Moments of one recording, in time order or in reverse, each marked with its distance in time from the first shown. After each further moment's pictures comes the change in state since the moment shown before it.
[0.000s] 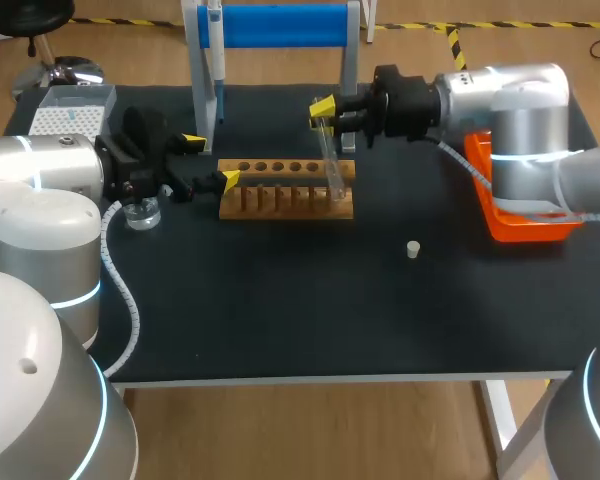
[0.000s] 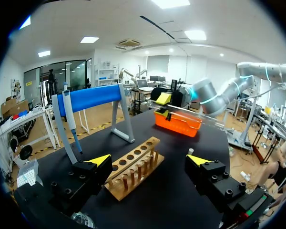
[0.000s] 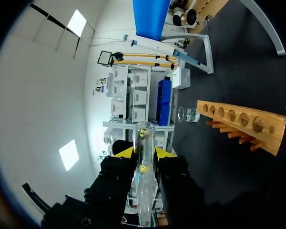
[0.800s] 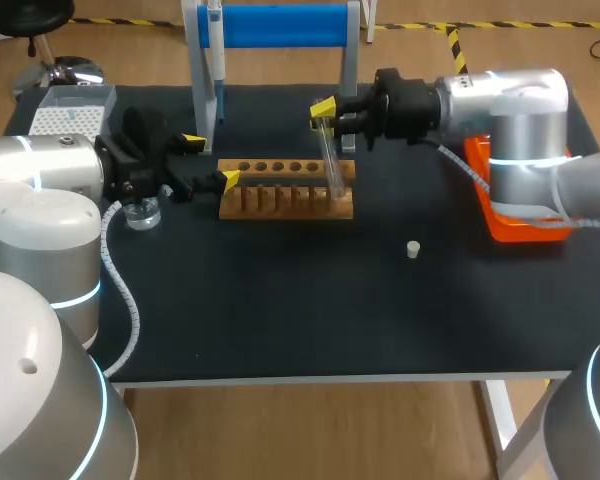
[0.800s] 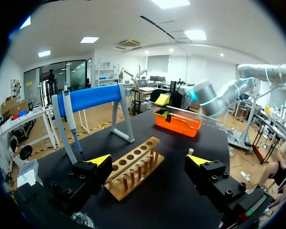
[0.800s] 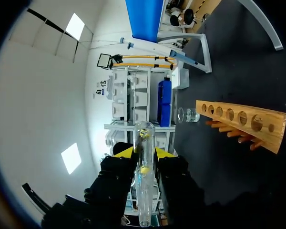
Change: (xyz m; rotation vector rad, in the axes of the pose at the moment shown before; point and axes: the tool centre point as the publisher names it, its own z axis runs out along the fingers) left arm 0.000 0.000 0.000 0.000 0.000 0.000; right arm -0.004 0.002 -0.001 -0.016 0.013 0.032
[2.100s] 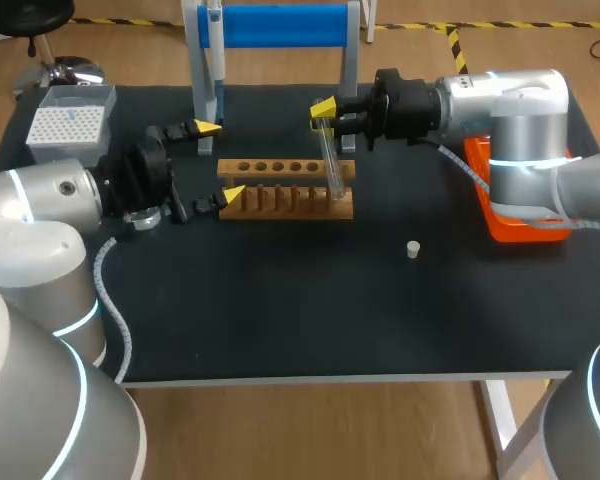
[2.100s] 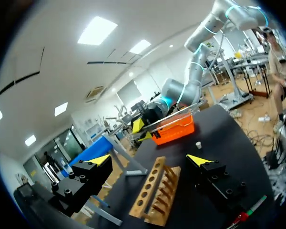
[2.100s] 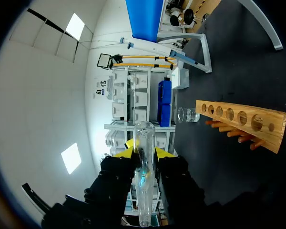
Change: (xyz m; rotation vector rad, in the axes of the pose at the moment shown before) left arm 0.021 -0.021 -0.004 0.259 0.013 0.675; right arm 0.000 0.000 0.000 -0.001 0.000 0.000
